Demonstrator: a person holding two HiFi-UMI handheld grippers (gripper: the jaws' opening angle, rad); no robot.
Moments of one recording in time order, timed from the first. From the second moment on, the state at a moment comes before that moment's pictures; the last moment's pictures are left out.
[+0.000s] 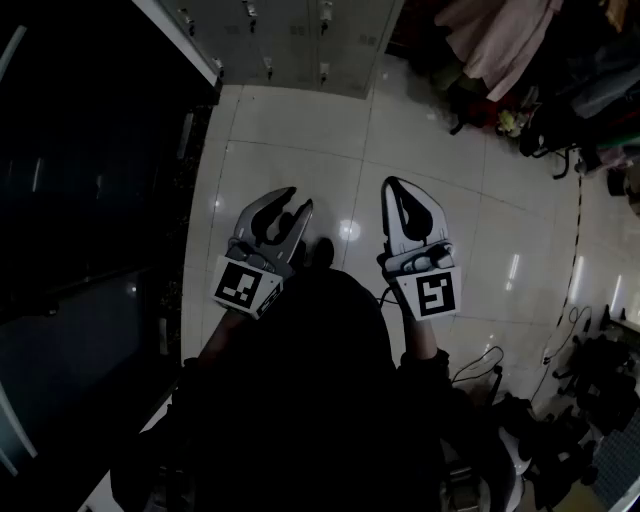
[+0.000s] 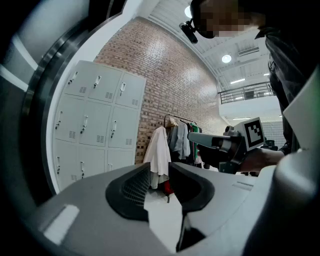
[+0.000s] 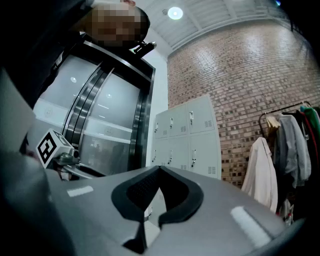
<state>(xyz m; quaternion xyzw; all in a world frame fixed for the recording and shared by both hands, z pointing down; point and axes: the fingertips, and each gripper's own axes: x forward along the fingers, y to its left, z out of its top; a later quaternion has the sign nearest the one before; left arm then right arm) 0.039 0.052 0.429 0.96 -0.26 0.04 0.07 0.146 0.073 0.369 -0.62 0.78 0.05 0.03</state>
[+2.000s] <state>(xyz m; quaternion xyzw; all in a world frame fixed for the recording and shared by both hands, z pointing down) -0.081 -0.206 0.525 0.90 -0.37 0.06 0.22 0.327 -0.626 0.358 -0.75 0.64 0.06 -0.14</state>
